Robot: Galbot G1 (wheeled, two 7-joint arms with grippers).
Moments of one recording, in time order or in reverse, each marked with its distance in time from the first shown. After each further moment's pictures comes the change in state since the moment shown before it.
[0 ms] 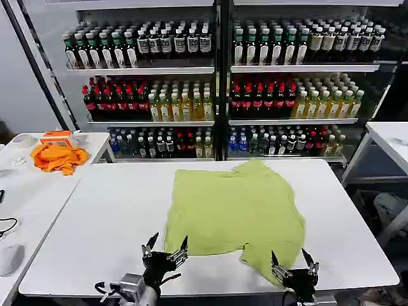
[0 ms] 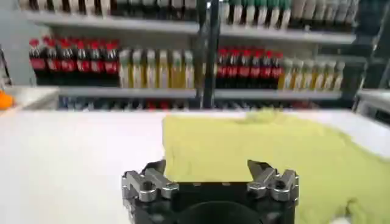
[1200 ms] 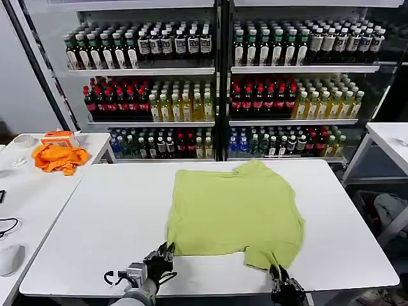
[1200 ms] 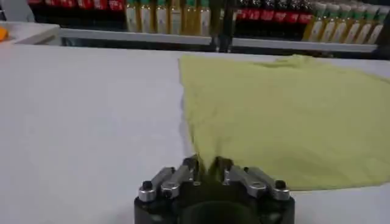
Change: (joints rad) left arm -0.070 0.030 -0.025 0.161 -0.137 0.067 -0.009; right arm -0.015 0.036 -0.030 -0.051 0.016 0.013 0.007
